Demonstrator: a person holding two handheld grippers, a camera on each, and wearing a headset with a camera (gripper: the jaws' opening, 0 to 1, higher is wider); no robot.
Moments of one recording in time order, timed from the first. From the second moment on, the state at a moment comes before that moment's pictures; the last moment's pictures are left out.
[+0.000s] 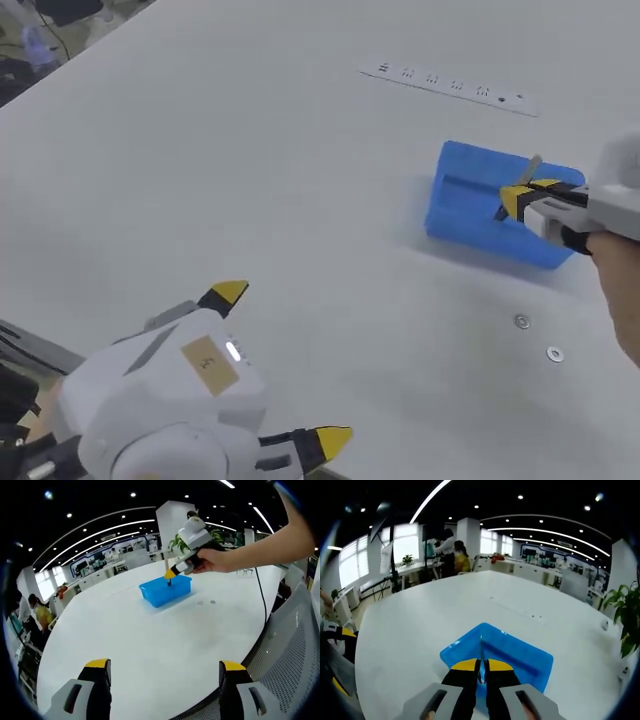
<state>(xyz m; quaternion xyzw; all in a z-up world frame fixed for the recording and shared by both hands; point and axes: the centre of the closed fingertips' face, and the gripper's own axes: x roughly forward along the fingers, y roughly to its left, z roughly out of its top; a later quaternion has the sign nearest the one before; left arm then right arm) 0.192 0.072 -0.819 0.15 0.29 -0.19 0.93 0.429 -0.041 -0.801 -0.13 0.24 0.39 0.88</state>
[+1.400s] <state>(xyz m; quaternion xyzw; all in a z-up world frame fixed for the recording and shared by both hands) 0.193 0.071 -0.816 0.14 0.28 -0.19 0.93 0.421 -0.050 -0.757 -0.10 0.21 0.37 0.90</state>
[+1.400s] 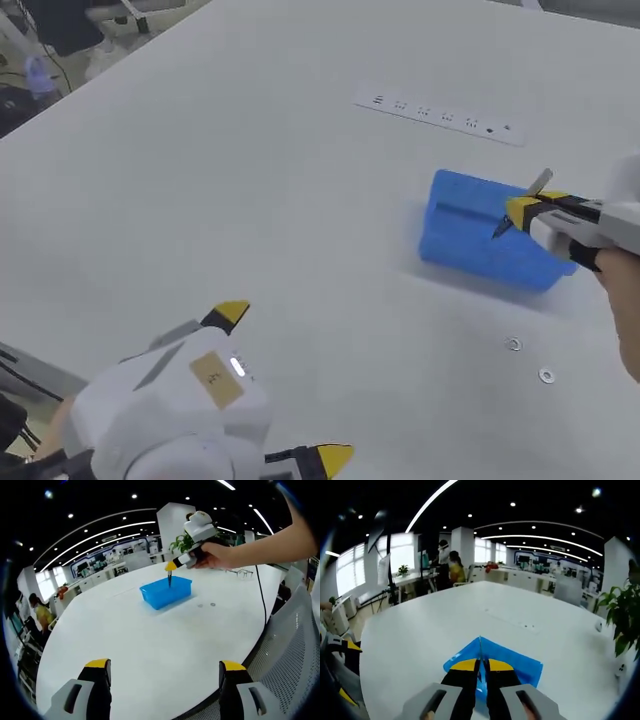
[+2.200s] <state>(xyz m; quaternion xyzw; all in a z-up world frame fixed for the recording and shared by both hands) 0.193 0.073 -0.820 0.14 0.29 -0.19 0.93 0.365 -0.070 -0.773 -0.09 0.24 0.38 0.89</state>
